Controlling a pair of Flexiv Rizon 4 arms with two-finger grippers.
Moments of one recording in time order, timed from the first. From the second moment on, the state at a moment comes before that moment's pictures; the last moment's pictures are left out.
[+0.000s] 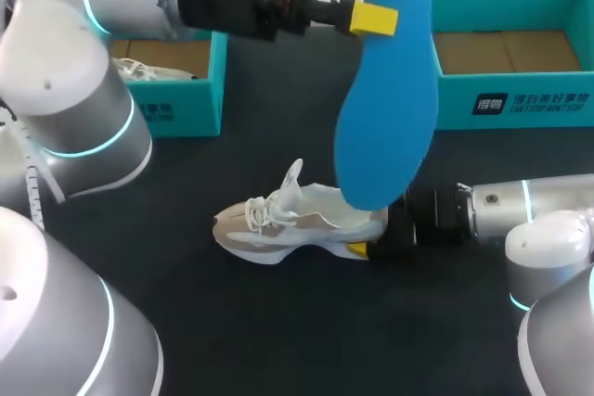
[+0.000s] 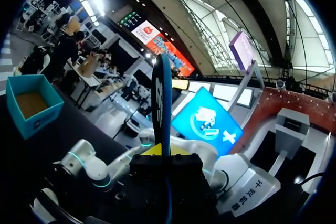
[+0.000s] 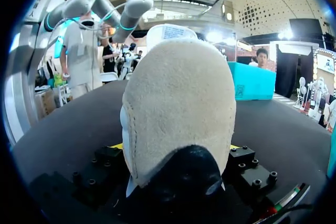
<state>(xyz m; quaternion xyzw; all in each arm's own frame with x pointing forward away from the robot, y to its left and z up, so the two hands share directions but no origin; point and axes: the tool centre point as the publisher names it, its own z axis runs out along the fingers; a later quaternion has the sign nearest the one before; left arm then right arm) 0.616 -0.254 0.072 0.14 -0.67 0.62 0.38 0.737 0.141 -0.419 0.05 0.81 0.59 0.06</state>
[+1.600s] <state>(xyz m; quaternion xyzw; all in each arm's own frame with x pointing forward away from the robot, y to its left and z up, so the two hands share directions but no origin) 0.586 -0.229 0.063 0.16 -0.66 0.63 0.39 0.737 0.141 -0.419 0.05 0.81 0.59 0.06</state>
